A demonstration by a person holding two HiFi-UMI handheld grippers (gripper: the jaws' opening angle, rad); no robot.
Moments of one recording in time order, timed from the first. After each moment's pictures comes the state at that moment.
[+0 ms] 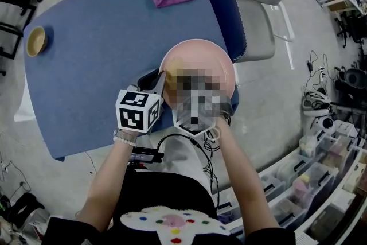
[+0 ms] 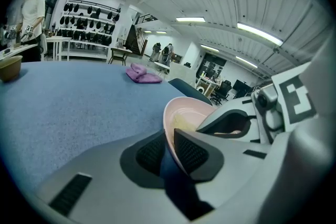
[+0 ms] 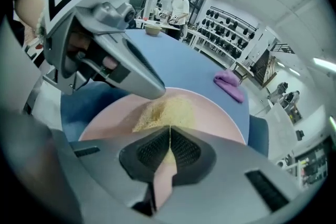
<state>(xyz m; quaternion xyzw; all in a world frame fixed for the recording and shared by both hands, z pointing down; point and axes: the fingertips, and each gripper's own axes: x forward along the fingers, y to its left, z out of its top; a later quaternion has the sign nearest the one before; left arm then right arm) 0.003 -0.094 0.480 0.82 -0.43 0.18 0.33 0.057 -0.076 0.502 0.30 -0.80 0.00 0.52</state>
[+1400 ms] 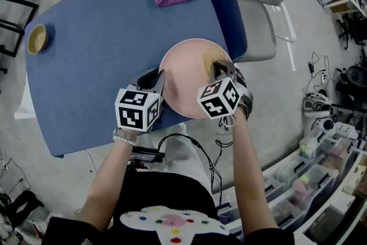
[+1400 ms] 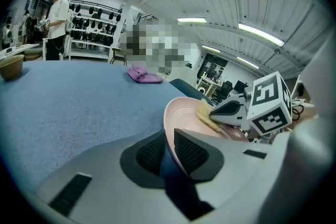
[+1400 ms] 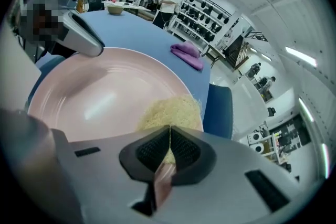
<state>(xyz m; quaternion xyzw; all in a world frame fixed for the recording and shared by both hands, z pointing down) -0.001 -0.093 0.479 0.82 -0.44 0.18 0.33 0.173 -0.120 0.500 0.44 -0.71 0.03 0.56</state>
